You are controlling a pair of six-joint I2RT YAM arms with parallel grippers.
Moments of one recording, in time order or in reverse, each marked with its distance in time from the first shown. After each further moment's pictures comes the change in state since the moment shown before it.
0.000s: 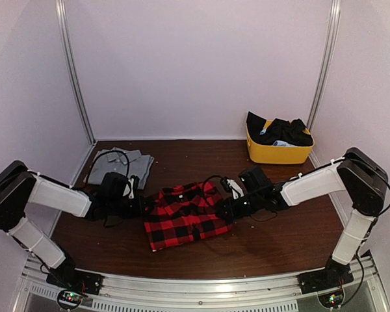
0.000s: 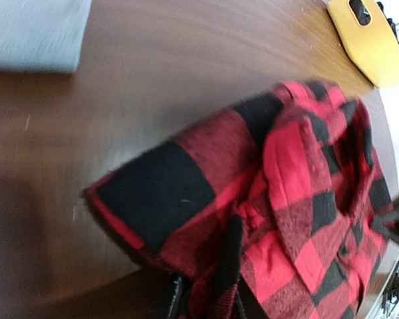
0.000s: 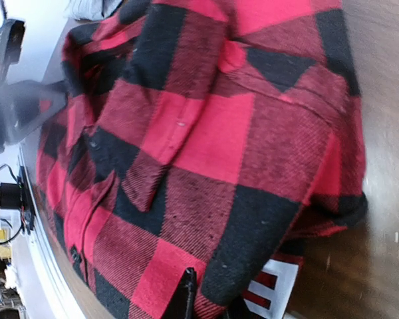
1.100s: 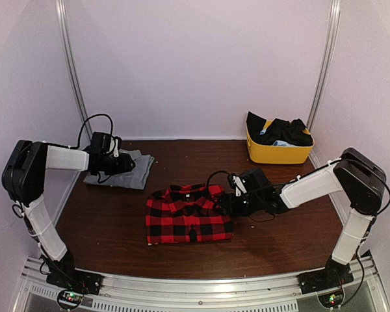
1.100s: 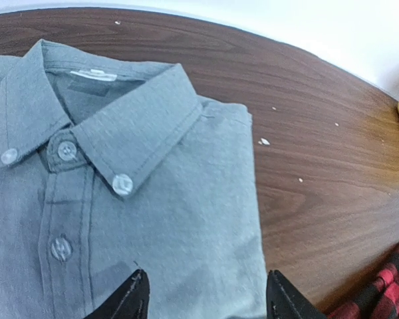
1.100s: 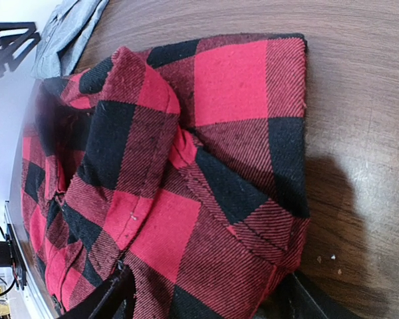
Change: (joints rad) left arm 0.398 0.287 0.550 -0.261 0.002 0.400; right arm -0.002 -0.010 -0.064 0.122 0.194 0.148
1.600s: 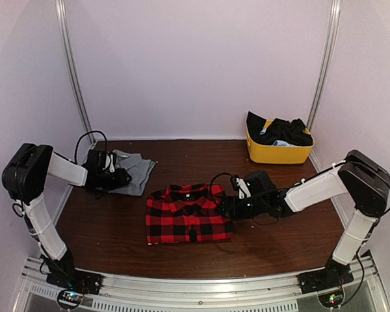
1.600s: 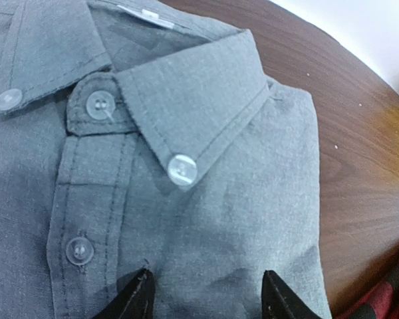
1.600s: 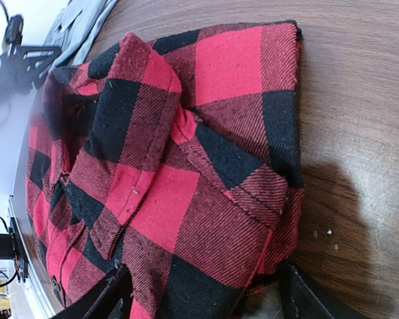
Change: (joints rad) left arm 0.047 0.064 -0.169 0.216 0.039 -0.061; right arm 0.000 -0.043 -0.076 0.059 -0.011 0.002
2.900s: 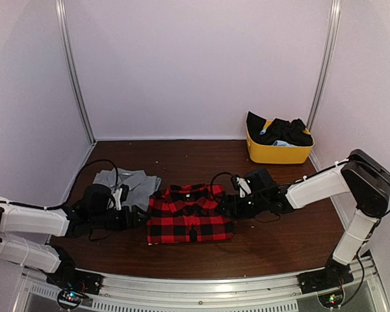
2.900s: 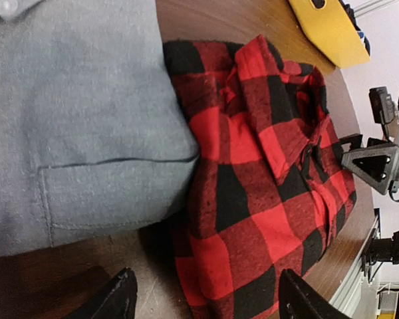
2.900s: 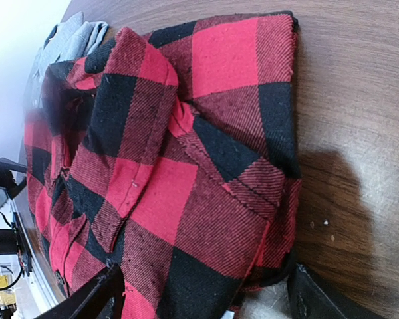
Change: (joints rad) left arm -0.463 -0.689 -0.553 -0.016 0.031 -0.354; right arm -0.018 -0.019 0.028 -0.093 -0.037 -0.005
